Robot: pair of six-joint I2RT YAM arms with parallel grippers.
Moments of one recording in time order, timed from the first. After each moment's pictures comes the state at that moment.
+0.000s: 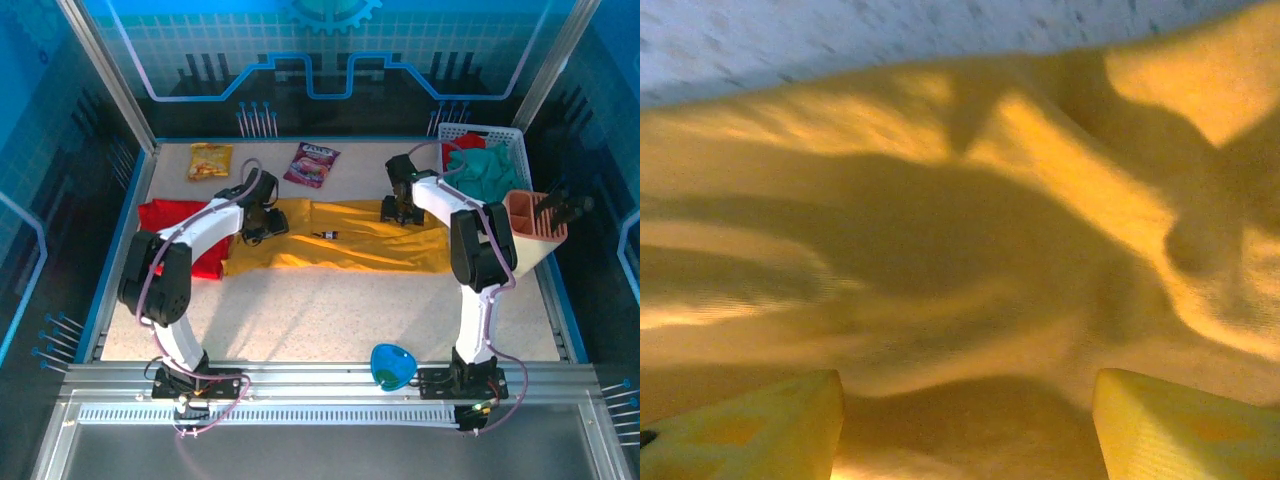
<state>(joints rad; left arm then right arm) -0.31 1.78 1.25 -0.64 0.05 -0.62 0.26 2.06 1.52 -0.76 0.14 0.41</state>
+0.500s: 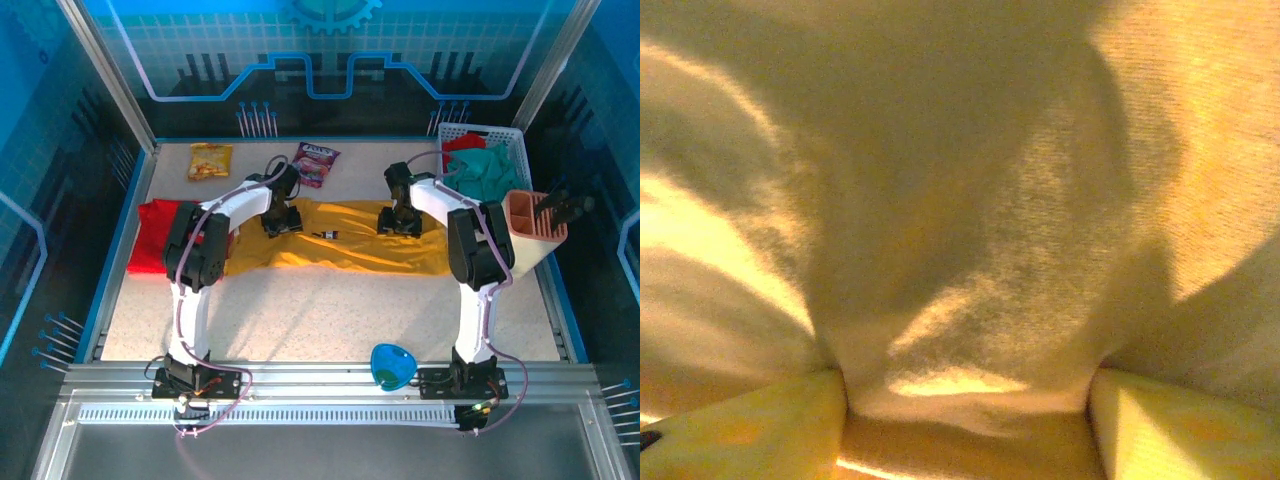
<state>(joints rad) -0.34 2.13 1.58 -0.81 0.07 -0.60 0.27 2.07 1.49 -0.86 0.01 0.41</state>
